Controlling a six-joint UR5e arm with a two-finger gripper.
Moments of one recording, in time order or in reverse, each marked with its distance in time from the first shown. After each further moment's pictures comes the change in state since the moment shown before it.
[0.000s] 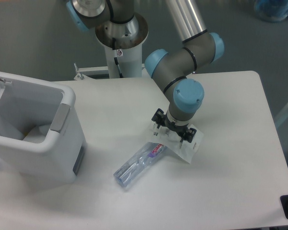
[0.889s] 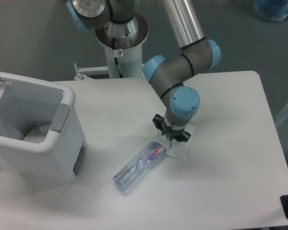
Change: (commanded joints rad) arm -0.009 -0.022 0.011 0.008 0.014 0.003
